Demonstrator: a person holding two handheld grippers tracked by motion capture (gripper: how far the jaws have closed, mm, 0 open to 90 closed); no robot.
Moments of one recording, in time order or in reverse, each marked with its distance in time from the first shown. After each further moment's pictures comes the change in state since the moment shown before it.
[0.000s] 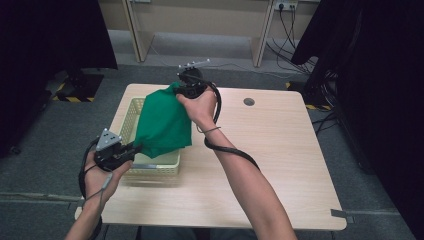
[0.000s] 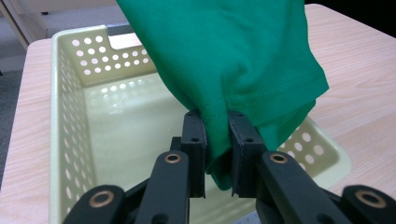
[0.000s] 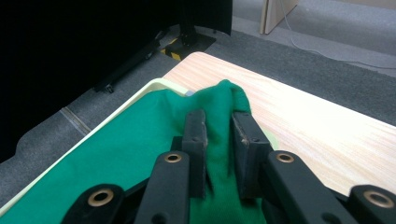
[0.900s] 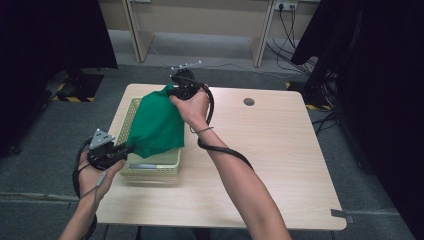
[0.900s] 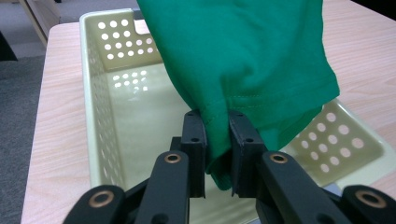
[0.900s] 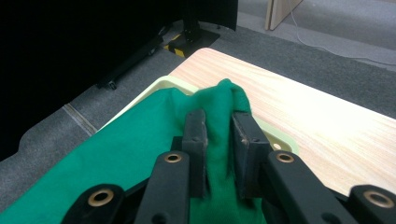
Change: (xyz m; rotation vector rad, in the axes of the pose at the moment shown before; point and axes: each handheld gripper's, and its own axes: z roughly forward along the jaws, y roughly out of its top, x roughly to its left) left arm 0.020 -0.010 0.001 0.032 0.032 -0.044; right arm 0.012 0.000 0.017 0.017 0.008 -0.004
